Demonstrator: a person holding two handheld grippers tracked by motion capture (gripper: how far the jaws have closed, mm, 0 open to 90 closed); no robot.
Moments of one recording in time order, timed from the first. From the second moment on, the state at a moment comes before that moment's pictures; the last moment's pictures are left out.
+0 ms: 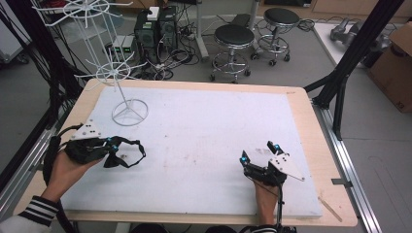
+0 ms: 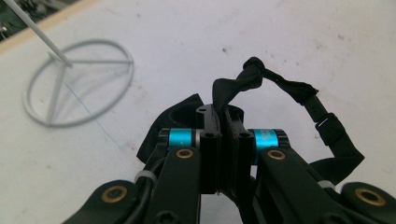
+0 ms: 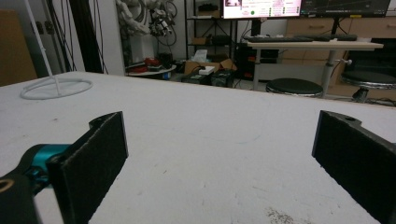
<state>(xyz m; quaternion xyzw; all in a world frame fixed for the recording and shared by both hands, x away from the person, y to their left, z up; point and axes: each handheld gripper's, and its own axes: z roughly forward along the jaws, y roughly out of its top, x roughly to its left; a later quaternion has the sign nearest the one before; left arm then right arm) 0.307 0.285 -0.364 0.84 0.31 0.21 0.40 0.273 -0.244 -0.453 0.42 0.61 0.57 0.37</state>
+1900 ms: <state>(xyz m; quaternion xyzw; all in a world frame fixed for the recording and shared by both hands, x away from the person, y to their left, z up) 0.351 0.288 -0.283 0.70 0.39 0.33 0.49 0.273 -0.244 -0.453 0.42 0.61 0.57 0.37</state>
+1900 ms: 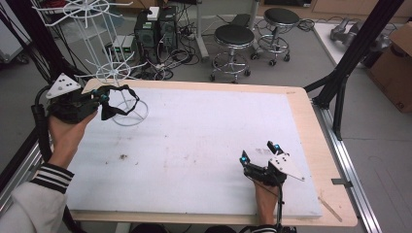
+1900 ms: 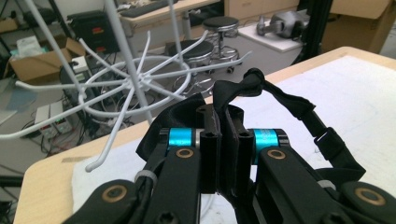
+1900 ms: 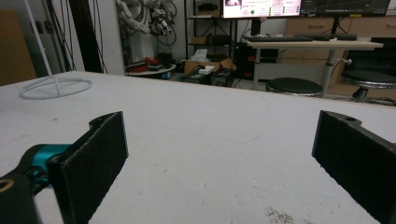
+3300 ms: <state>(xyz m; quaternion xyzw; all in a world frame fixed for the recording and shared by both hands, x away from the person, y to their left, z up) 0.374 0.283 -0.323 0.73 0.42 0.32 0.44 0.273 -0.242 -0.452 0.42 0.61 0.56 0.37</state>
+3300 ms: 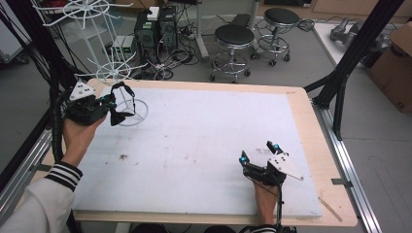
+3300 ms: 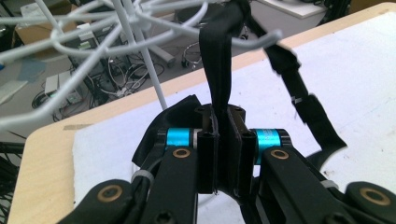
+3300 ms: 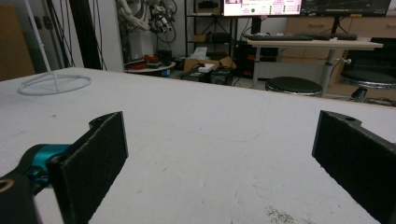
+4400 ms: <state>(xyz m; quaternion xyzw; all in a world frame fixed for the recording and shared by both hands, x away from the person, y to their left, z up) 0.295 0.306 -0.389 0.70 0.30 0.28 0.59 0.274 -0.243 -0.452 0.41 0.61 0.56 0.37</state>
